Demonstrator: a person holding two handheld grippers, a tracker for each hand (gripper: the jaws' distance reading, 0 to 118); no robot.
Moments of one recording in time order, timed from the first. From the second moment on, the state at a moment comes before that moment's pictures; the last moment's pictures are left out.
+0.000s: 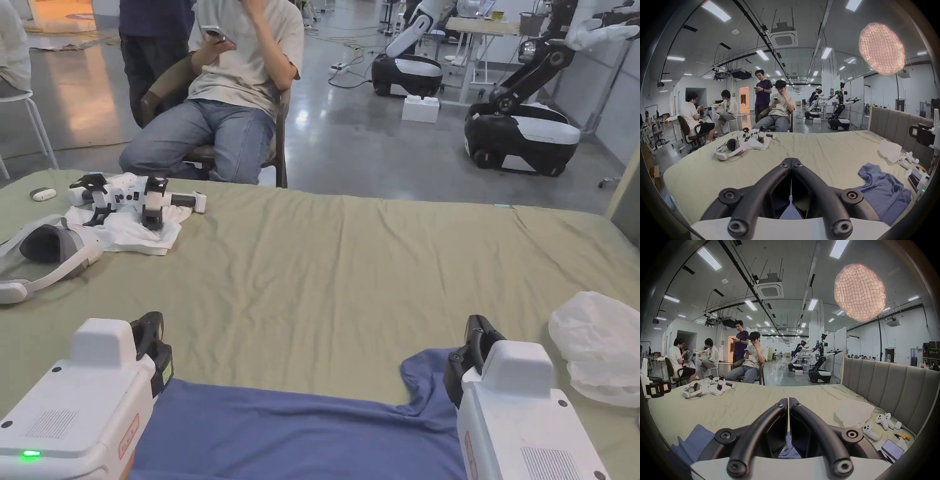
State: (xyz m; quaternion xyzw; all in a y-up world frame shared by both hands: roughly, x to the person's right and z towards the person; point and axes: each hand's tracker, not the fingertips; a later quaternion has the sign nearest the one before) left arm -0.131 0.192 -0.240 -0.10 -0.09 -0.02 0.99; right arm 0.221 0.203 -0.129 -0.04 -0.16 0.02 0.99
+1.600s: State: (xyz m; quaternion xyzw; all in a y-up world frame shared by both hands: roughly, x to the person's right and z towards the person) left arm -0.151 0.099 -0.381 -0.40 -0.15 -0.02 0.91; right arm 0.438 0.049 -0.278 -0.48 -0.17 -0.10 0.86
